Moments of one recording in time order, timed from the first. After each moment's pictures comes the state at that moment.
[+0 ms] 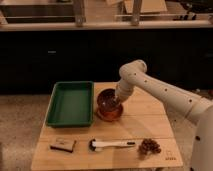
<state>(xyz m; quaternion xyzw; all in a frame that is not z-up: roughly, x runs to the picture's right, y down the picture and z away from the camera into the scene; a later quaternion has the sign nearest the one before) 0.090 0.063 0.833 -0.15 -0.28 -0.66 0.68</state>
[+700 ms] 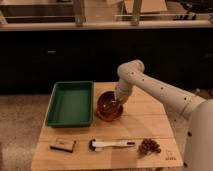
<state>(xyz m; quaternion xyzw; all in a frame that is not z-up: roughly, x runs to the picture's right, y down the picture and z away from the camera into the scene) 0.087 0.074 0.841 -0.17 -0.29 -0.66 0.67</state>
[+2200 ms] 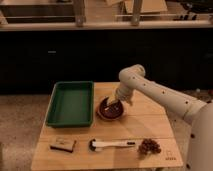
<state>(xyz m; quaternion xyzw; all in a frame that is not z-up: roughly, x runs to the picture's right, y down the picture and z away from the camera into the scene) 0.090 0.089 0.854 -0.15 -0.29 -0.66 0.68</state>
